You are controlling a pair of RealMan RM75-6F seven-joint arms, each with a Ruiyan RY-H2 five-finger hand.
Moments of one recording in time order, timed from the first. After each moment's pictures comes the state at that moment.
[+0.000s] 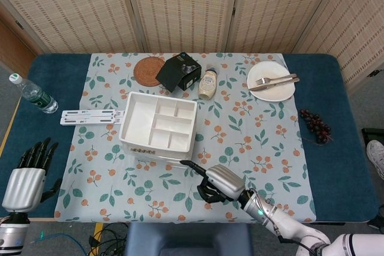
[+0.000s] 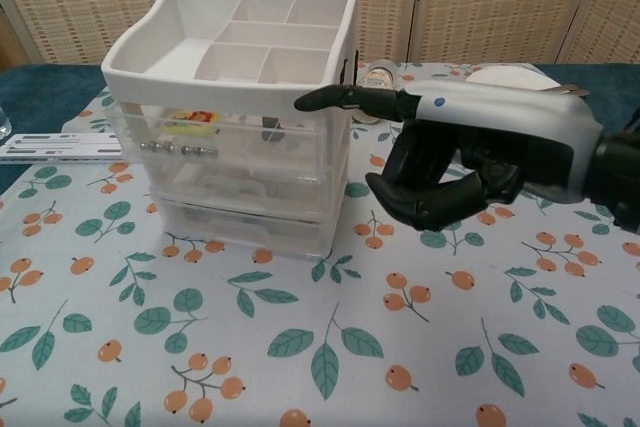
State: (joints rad) left arm -0.12 -1.10 -0.05 -1.85 1.50 1.49 0.39; right arm 0.65 -1.33 0.05 -1.94 -1.50 0.93 0.27
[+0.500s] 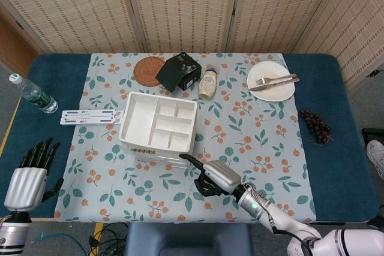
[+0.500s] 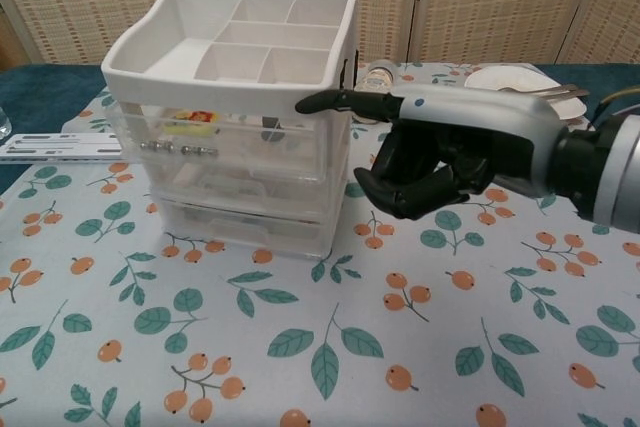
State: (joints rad) left arm -0.13 -1.11 -0.05 -1.84 1.50 1.48 0.38; right arm 0.68 -1.38 0.11 -1.93 -1.34 0.88 0.21
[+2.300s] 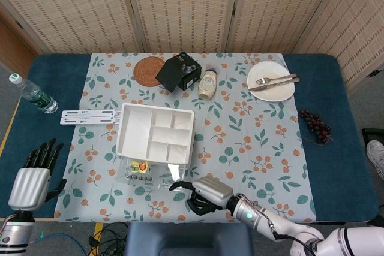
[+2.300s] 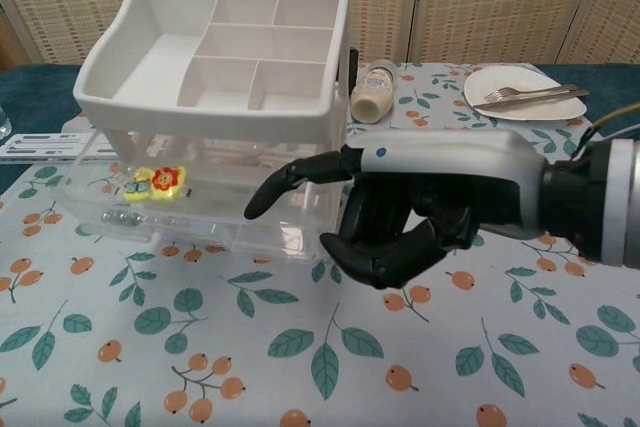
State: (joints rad) left arm -0.14 -1.13 -0.04 -1.83 1.48 1.46 0.39; right arm 0.74 -1.31 0.08 -2.03 -1.36 0.74 0.23
